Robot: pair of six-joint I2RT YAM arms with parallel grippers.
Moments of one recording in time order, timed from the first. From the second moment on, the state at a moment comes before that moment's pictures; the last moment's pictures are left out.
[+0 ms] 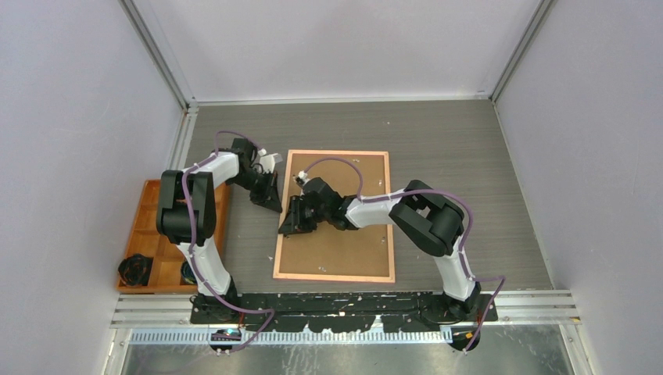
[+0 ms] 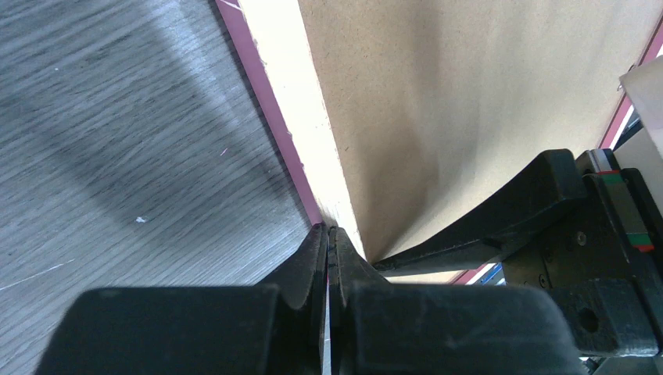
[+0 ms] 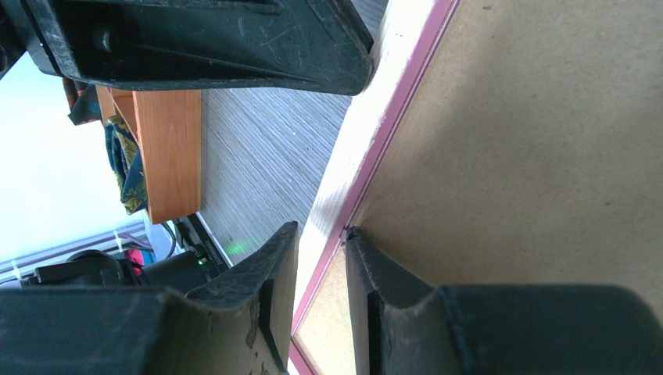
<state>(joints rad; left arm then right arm) -0.09 1.86 1.17 -0.76 0.62 0.13 0.97 2.06 1.17 0.26 -0.33 0.94</state>
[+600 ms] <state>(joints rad) -0.09 1.86 1.17 -0.76 0.62 0.13 0.97 2.07 1.21 0.22 -0.38 0.92</state>
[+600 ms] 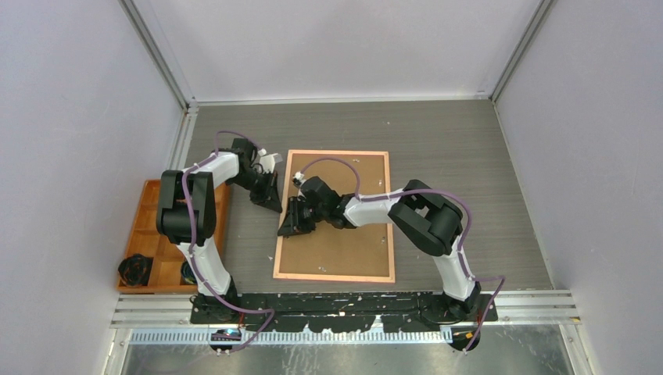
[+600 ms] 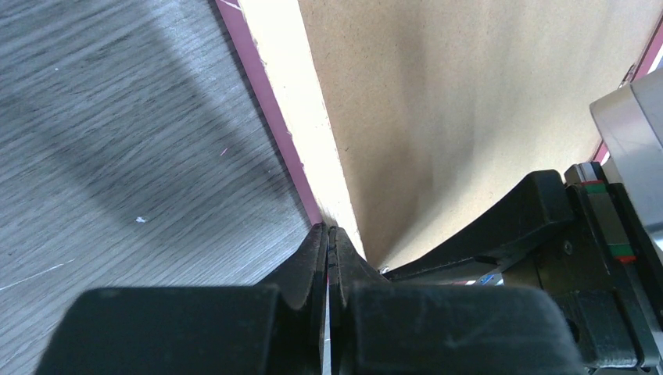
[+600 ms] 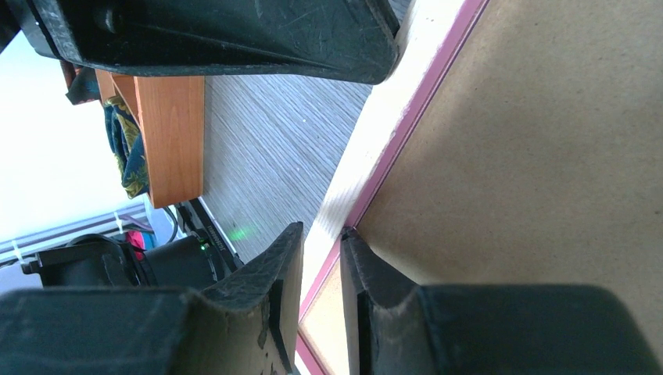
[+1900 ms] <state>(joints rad) -0.07 1.95 1.25 -0.81 0.70 0.08 0.63 2.30 1.60 0.09 -0.45 0.83</state>
